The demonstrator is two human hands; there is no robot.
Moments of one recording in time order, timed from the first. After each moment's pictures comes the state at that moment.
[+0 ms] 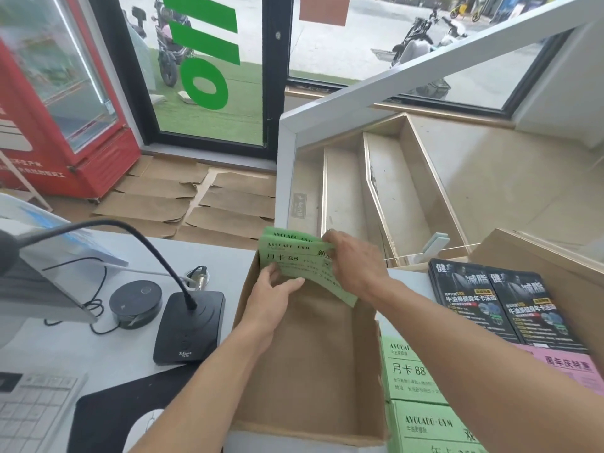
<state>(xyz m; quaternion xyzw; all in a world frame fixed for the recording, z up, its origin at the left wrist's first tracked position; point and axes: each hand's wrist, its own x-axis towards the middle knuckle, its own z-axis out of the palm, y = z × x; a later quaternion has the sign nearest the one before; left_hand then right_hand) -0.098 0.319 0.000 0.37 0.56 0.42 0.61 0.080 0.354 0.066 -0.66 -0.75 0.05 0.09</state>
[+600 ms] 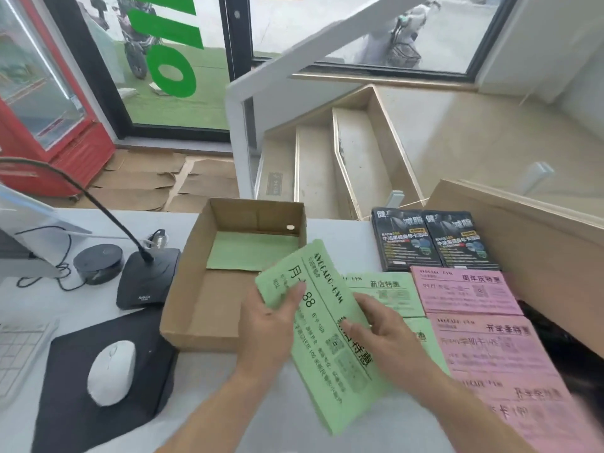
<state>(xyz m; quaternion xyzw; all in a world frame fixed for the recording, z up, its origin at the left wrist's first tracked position) 0.004 0.122 0.076 0.39 0.53 0.51 0.55 0.185 0.082 0.079 -0.59 -0.52 0.51 0.35</state>
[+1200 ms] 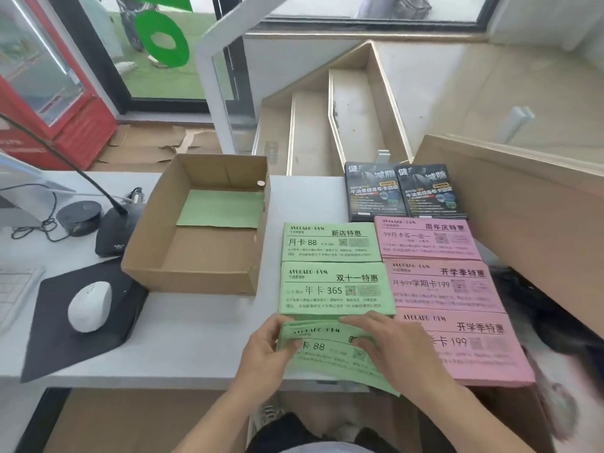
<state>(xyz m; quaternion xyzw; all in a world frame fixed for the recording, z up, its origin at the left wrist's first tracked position) 0.056 0.000 -0.022 0.50 0.56 0.30 0.59 0.297 -0.023 0.003 -0.61 -0.77 0.15 0.12</state>
